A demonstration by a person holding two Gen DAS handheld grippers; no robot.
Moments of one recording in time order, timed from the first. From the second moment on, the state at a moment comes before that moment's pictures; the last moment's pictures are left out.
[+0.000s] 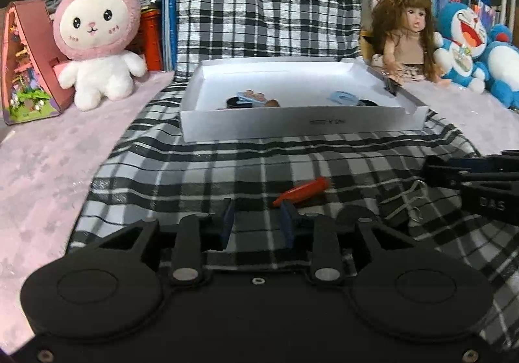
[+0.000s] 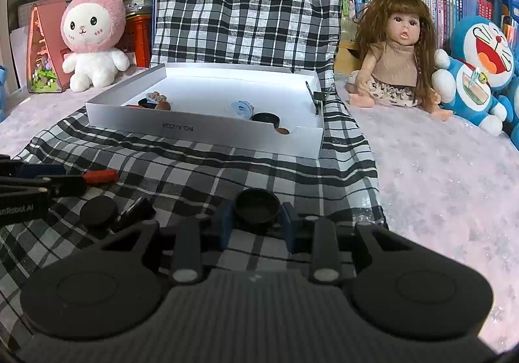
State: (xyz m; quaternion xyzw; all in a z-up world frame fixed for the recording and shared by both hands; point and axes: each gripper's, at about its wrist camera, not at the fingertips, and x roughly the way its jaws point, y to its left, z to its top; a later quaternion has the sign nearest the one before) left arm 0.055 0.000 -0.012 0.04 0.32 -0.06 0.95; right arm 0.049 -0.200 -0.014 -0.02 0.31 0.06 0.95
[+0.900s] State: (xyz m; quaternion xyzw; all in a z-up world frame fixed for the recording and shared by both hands) left arm 0.064 -0.025 -0.015 -0.04 0.31 -0.05 0.95; right arm 0.049 -0.203 -0.009 -0.01 0.31 0.07 0.95
